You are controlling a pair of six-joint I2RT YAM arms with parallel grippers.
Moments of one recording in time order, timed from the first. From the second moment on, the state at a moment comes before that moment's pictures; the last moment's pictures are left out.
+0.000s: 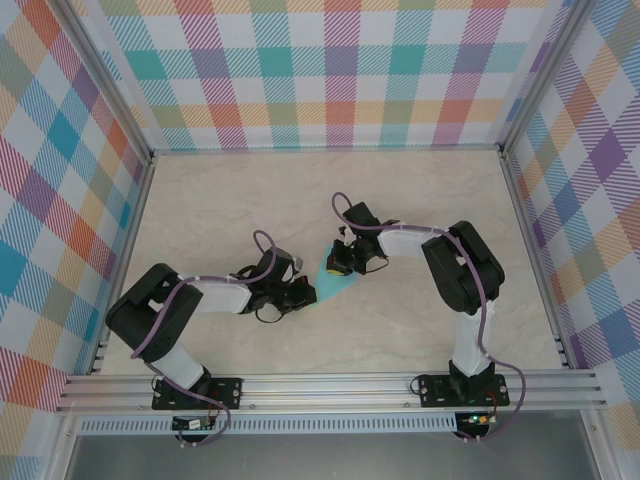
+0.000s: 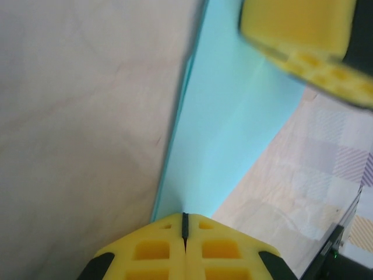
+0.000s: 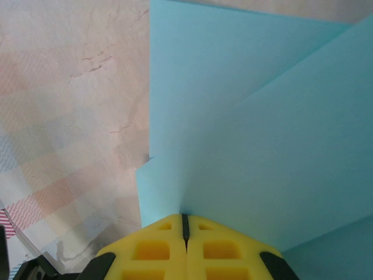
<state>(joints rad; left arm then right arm) -0.64 1.59 0.57 0.12 0.44 -0.92 0.58 1.98 1.17 -0.33 -0.50 0.79</state>
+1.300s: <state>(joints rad) -0.64 1.63 0.66 0.02 0.38 -0.90 0.58 1.95 1.15 -0.32 -0.51 0.71</state>
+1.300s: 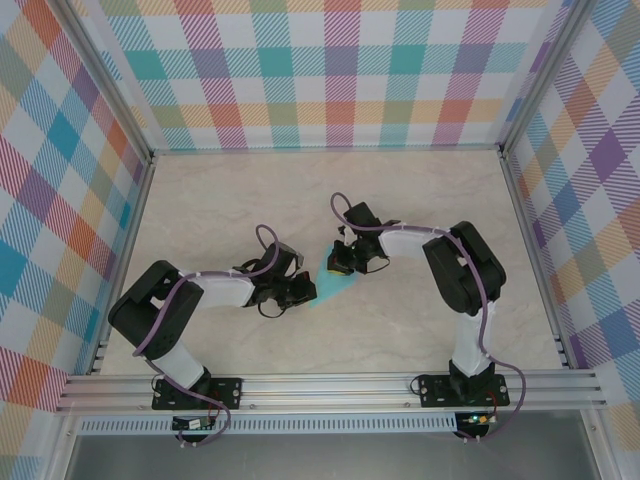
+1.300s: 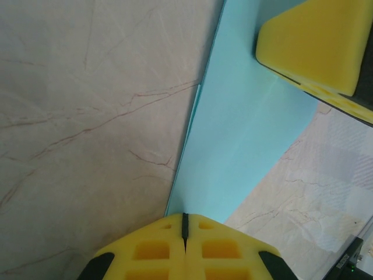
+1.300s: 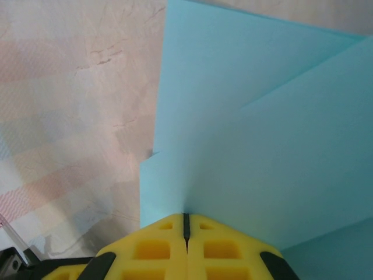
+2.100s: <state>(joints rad) -0.64 1.64 0.66 0.02 0.39 -0.89 0.64 1.94 1.05 -0.21 -0.60 0.61</state>
